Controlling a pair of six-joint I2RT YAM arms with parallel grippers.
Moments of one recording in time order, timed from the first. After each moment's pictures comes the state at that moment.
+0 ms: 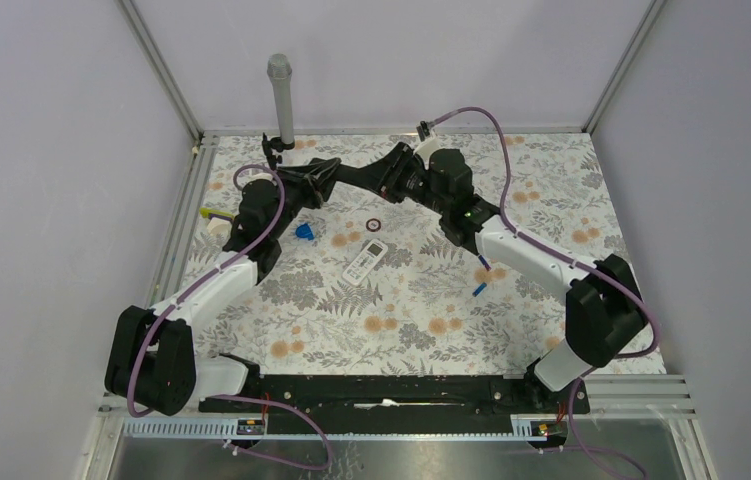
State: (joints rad) left arm -0.34 1.28 0.76 0.49 0.15 -1.81; right arm 0.67 1.59 1.19 0.31 -0.24 1.07
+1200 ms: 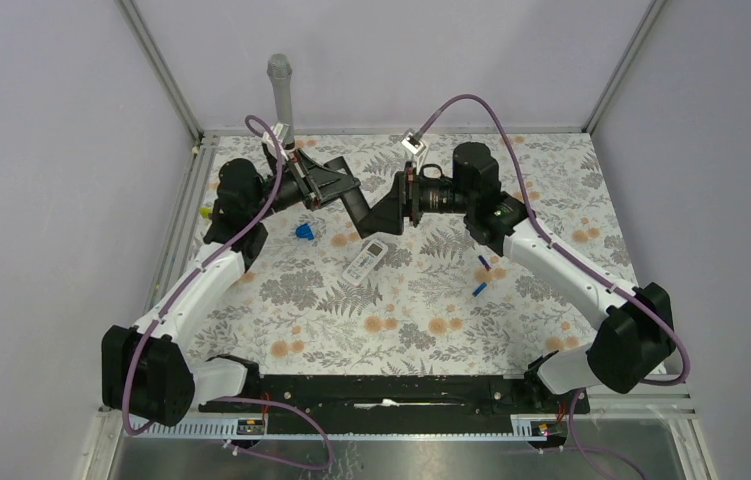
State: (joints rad) left arm -0.27 1.22 0.93 0.34 0.76 -1.22; right arm 0.61 1.43 1.20 0.07 -0.80 0.57
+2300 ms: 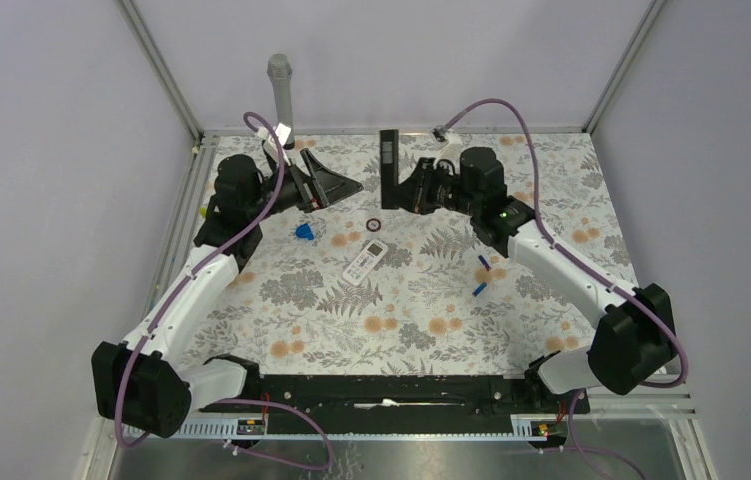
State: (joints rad) left arm -0.28 1.19 0.99 0.14 0.74 -0.86; right arm 0.56 1.44 1.13 0.08 -0.53 0.62
